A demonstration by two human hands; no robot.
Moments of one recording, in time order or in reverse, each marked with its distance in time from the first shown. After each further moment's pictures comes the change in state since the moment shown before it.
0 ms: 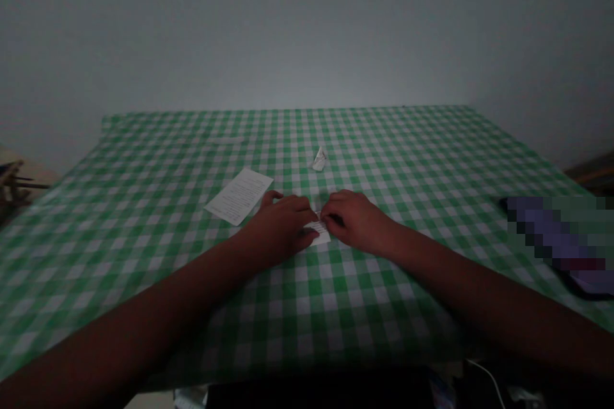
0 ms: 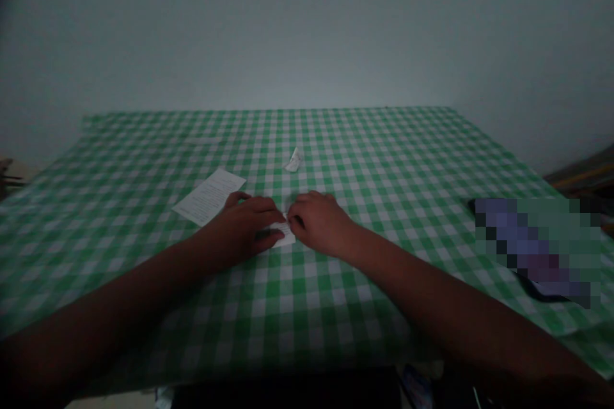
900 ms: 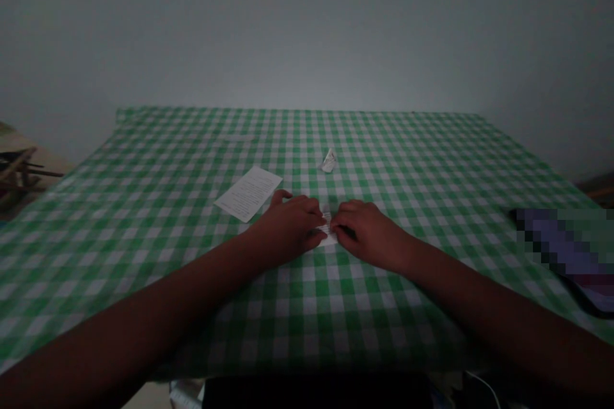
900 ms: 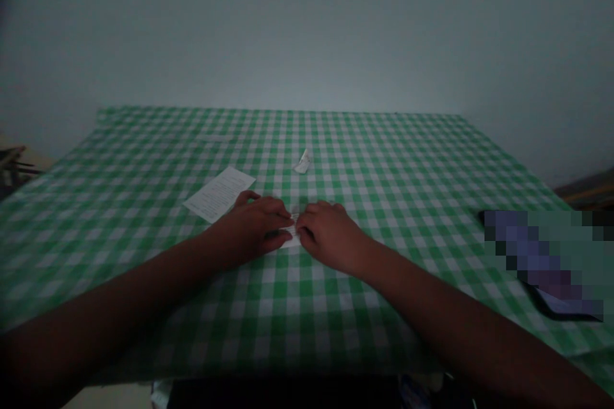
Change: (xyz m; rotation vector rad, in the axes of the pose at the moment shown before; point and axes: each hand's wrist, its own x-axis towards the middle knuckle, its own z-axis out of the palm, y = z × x) left_hand -0.001 0.000 0.001 -0.025 -0.002 0.011; right_hand -0.014 -0.007 -0.001 0.005 -0.040 -0.033
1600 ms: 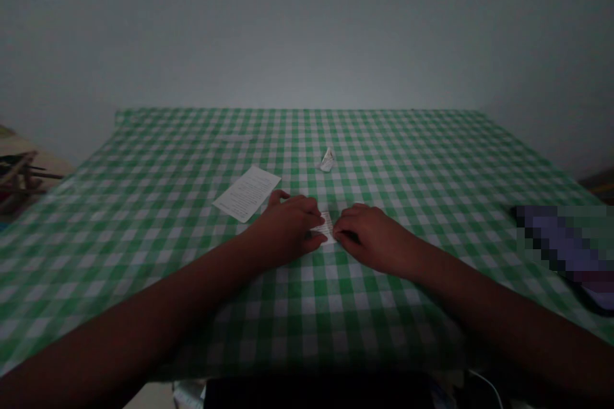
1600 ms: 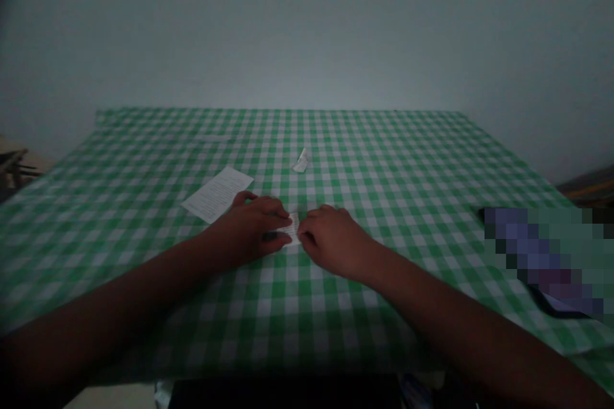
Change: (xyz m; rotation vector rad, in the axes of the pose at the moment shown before) left_hand -0.001 0.001 -0.001 -0.023 0.004 -0.021; right_hand -0.006 -0.005 -0.008 -0.001 -0.047 -0.004
